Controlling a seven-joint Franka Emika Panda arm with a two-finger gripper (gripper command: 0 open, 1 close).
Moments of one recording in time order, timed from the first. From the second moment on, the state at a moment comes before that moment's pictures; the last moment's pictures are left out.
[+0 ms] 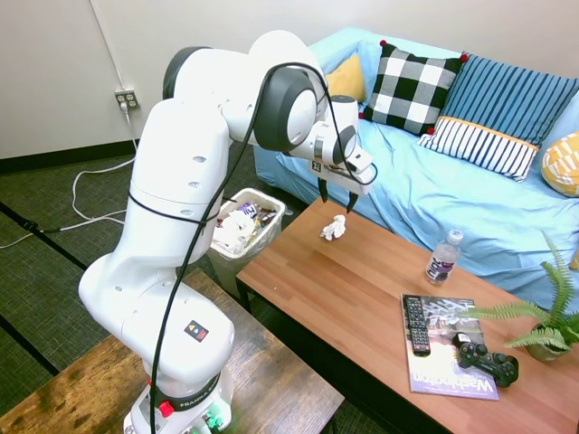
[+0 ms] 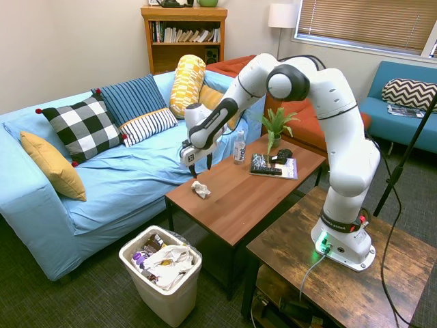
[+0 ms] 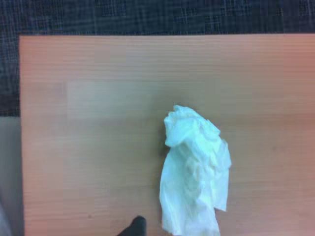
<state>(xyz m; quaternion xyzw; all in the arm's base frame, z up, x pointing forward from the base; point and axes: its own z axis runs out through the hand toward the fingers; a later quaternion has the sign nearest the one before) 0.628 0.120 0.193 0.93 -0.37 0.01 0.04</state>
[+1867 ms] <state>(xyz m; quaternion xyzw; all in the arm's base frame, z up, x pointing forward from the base) 0.659 0.116 0.110 0.90 -0.42 -0.08 0.04</state>
